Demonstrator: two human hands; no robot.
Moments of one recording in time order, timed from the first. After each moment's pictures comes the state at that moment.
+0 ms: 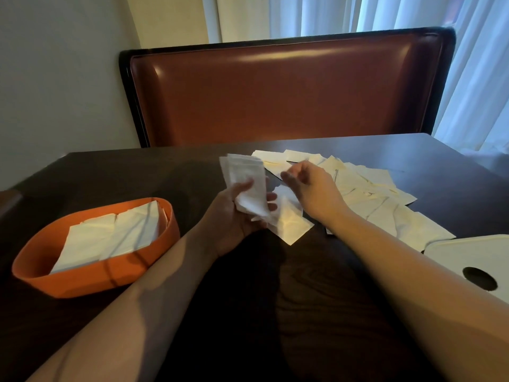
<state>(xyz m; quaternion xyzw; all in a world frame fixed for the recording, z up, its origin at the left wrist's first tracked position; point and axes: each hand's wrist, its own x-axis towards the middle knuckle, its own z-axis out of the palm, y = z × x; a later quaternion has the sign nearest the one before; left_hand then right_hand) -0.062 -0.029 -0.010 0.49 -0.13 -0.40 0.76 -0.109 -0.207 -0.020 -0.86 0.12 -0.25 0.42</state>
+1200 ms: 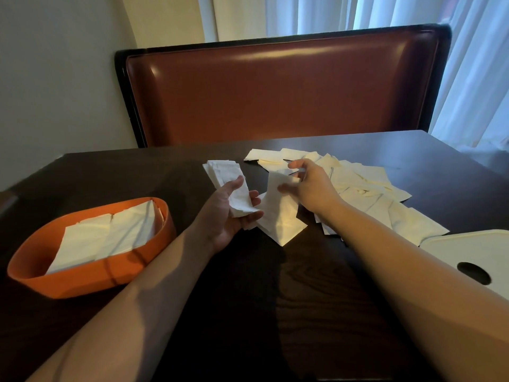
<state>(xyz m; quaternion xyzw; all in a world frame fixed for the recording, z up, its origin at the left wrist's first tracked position) -0.055 -0.036 -0.015 0.53 -0.04 -0.33 0.78 -0.108 -0.207 -0.012 -0.82 0.19 -0.17 0.50</state>
